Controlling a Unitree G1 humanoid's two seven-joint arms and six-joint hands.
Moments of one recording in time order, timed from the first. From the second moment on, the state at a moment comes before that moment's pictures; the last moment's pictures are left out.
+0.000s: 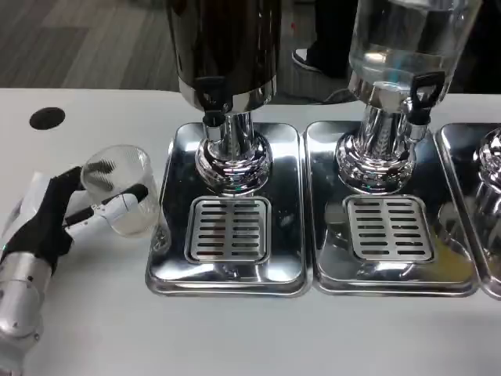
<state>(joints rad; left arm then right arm) -0.46 0.46 -0.06 1.08 0.28 -0.46 0.14 0.59 -0.12 -0.25 -0.05 -0.44 -0.83 -0.40</state>
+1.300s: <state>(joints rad) -0.35 0.47 0.02 0.82 0.25 -0.46 0.13 0.61 -0.11 -0.24 -0.08 -0.42 -0.84 -0.38</state>
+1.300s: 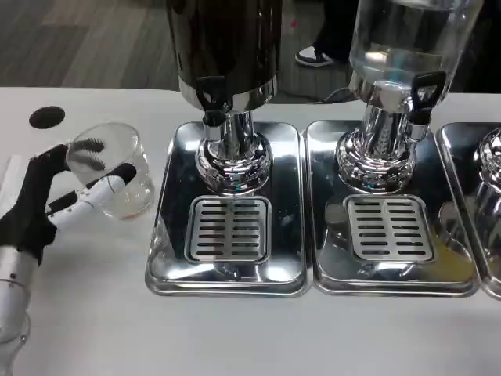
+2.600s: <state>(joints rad) -0.26 0.39 -0.12 0.61 0.37 -0.41 0.12 0.64 -0.10 -0.29 -0.05 -0.36 -0.90 -0.36</state>
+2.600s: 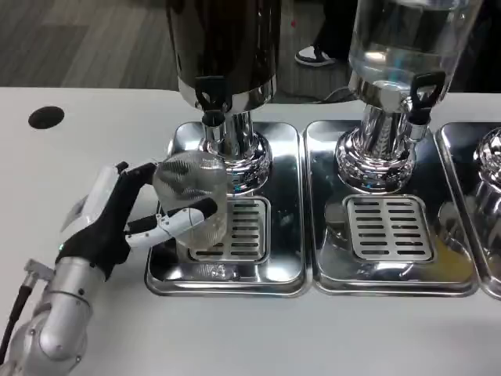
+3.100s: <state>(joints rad) -0.29 0.37 -0.13 0.64 0.36 -0.37 0.11 0.65 -0.09 -0.30 -0.05 -0.35 -0.92 -0.34</state>
